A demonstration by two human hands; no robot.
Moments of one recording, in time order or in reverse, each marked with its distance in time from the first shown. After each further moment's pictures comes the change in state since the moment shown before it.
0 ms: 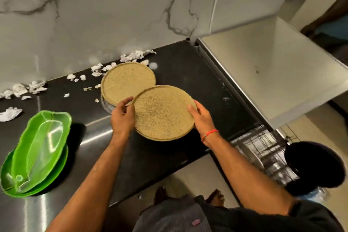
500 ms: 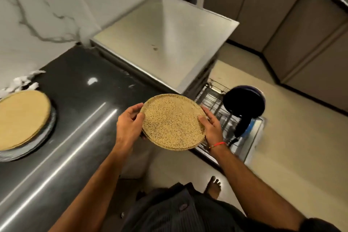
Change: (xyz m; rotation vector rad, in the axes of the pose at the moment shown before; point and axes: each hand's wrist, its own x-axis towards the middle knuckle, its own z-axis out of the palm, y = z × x) left_hand -0.206 0.026 0.208 0.214 -0.694 0.078; right_hand -0.159 0.061 -0.278 0.332 0.603 -0.030
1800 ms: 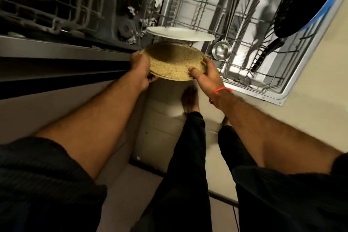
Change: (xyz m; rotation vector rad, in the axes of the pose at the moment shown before) left_hand 0.259 -0.326 0.345 0.342 -0.055 -0.767; right_hand 0.278 0.356 -0.152 -0.334 0.041 0.486
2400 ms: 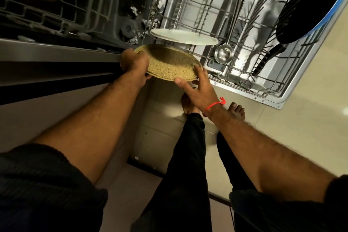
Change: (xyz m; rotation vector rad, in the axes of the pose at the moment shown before) left_hand 0.016 0.014 -0.013 0.026 0.178 0.128; right_hand -0.030 -0.002 0.023 -0.075 -0.093 -0.120
